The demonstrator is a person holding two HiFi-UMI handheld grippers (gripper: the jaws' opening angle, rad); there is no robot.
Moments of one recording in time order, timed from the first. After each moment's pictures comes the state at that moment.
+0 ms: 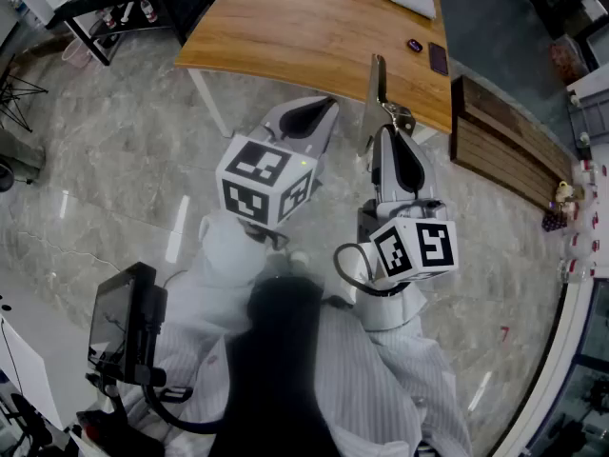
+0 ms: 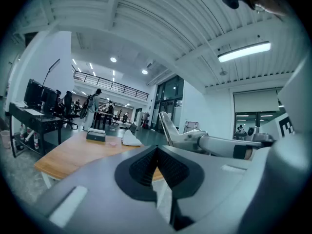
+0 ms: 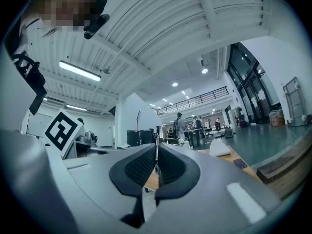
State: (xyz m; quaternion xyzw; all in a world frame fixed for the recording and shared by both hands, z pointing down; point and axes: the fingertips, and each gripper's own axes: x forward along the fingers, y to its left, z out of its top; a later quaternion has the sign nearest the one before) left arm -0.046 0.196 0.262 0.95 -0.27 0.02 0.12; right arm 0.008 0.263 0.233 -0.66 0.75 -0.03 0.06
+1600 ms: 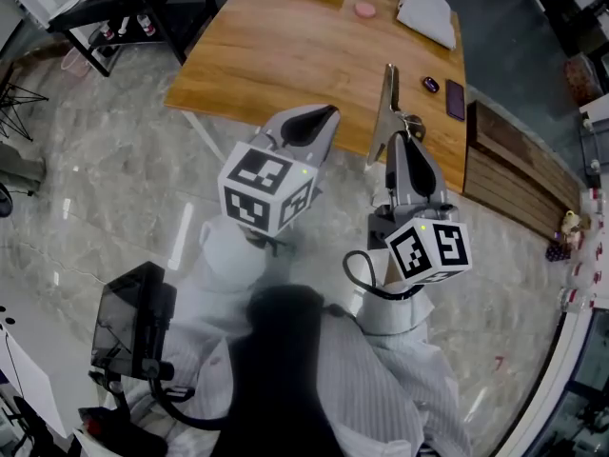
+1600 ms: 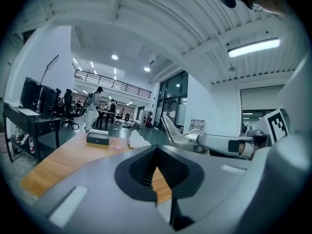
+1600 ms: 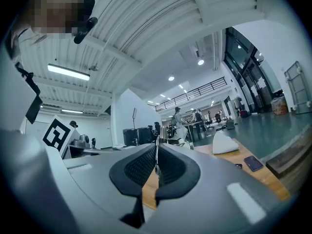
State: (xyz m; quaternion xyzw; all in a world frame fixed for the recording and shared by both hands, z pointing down) left arm 0.004 0.026 0.287 0.95 -0.29 0.03 0.11; right arm 0.082 0.089 0.261 -0.65 0.75 -0.07 0.08
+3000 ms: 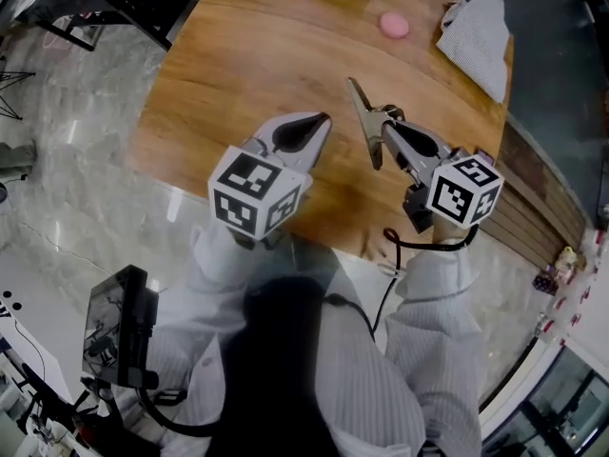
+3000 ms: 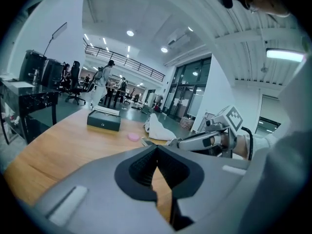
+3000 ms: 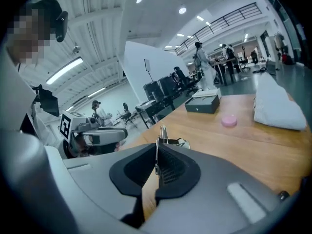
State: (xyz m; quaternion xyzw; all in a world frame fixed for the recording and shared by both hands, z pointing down) left arm 0.104 -0.283 0.397 0.92 -0.31 0.11 0.23; right arm 0.200 -0.271 0.412 -0.41 0.84 -0.32 -0.12
